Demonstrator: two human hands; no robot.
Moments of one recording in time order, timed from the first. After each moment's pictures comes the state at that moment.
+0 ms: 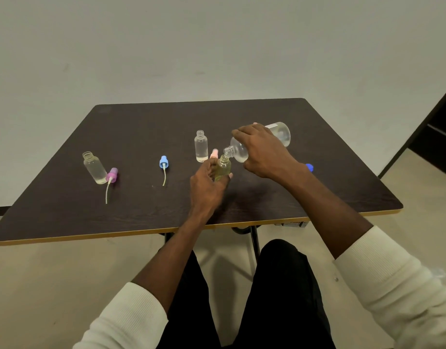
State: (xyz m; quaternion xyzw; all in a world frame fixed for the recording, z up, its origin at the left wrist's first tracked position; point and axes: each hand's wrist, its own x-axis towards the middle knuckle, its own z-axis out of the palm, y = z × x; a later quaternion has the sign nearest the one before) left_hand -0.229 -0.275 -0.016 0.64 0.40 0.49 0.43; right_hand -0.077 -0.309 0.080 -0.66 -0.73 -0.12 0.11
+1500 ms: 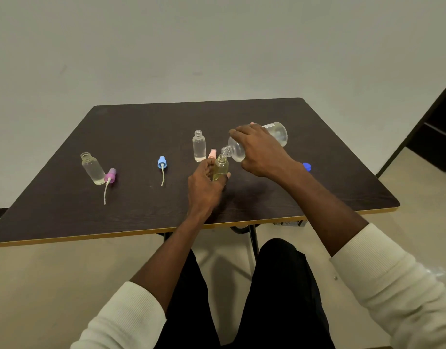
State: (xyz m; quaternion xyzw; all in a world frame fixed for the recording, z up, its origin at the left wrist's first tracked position) left_hand -0.230 -0.276 -0.016 0.64 0.44 0.47 0.41; right_hand -0.077 -0.309 0.082 -0.67 -0.73 -0.11 0.11
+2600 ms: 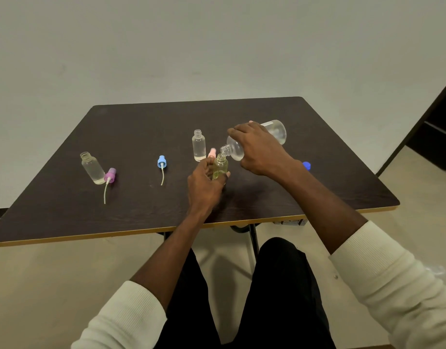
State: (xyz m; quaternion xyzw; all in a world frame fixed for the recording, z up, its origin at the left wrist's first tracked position) left_hand -0.228 -0.279 -0.014 0.64 0.45 0.47 0.41; right_hand -0.079 -0.308 0.082 -0.66 -0.74 -0.11 0.11
